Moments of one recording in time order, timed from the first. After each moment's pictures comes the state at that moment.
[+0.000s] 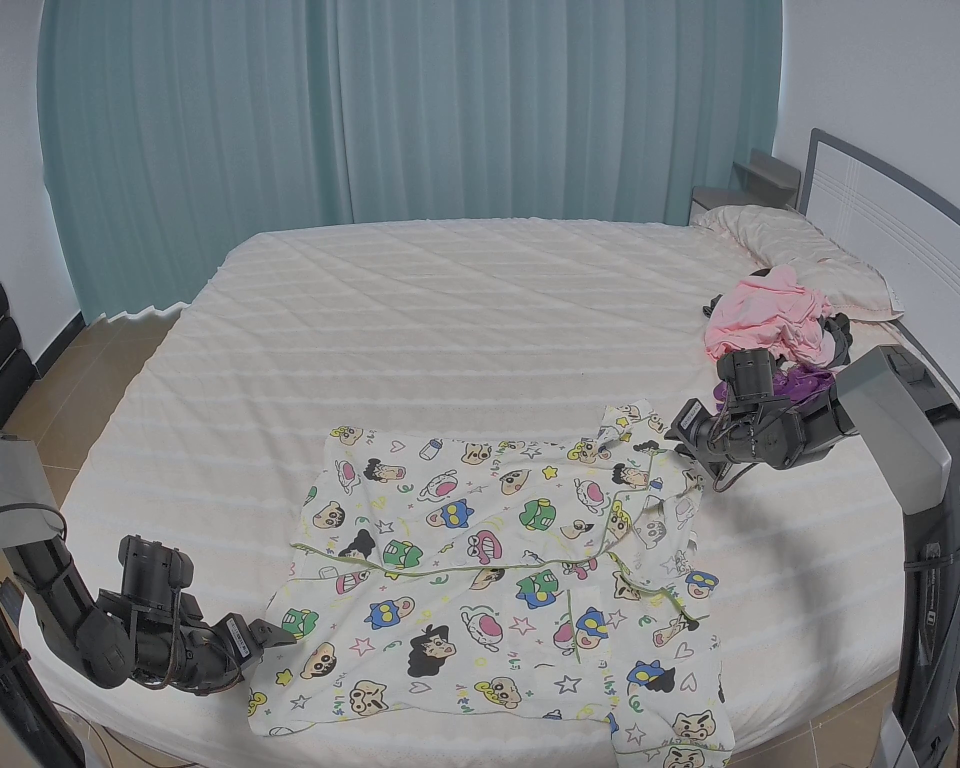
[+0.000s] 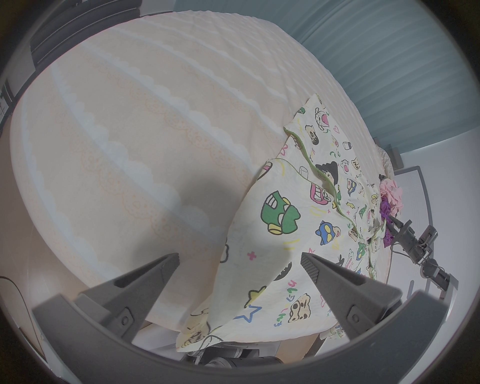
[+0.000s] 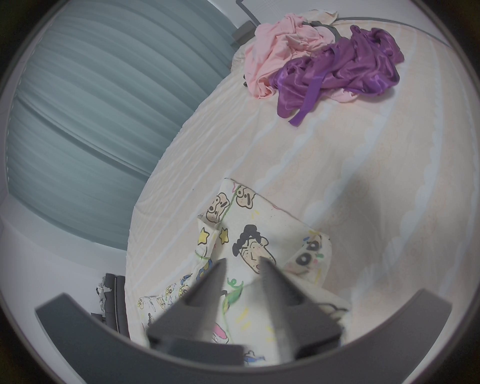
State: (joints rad) left arm -0.08 1.92 -0.19 -0.74 -0.22 -0.74; right arm 0.14 2.41 -1.49 -0.29 0.09 0.86
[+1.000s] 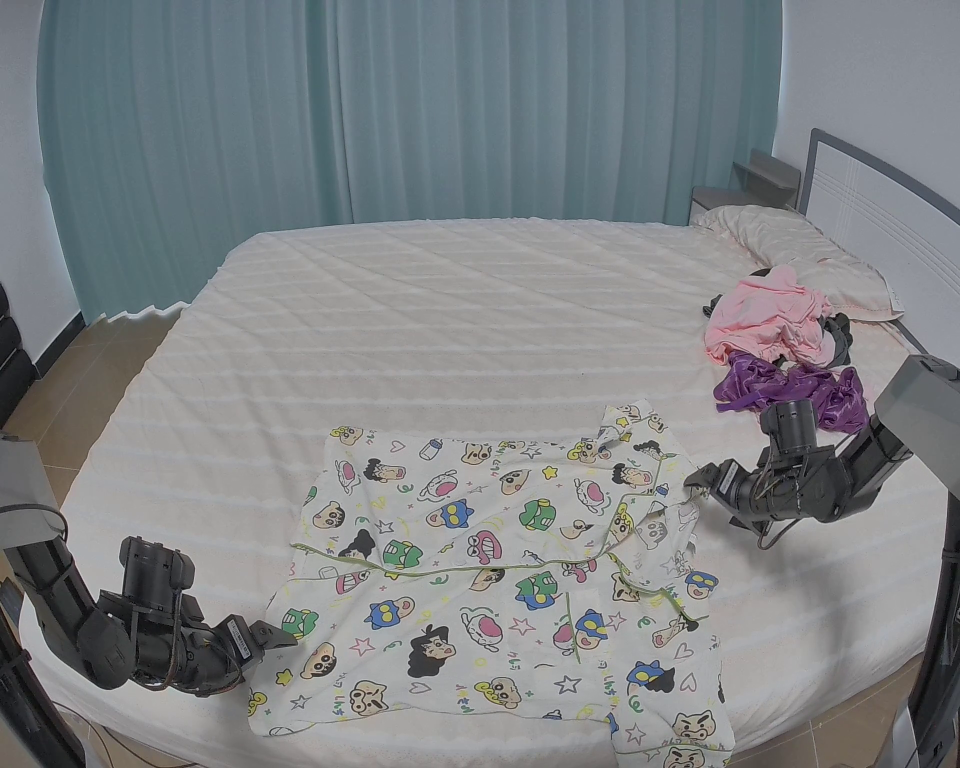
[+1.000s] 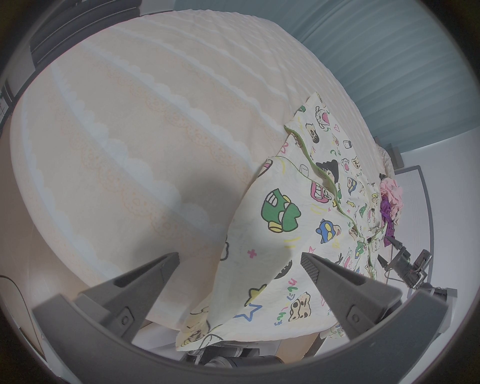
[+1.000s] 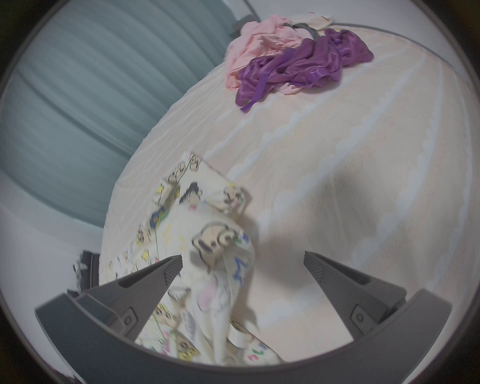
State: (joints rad) left arm -0.09 1.93 -0.18 -0.74 -0.22 -0.75; right arm 0.08 2.25 -1.02 -0.47 0.09 0.71
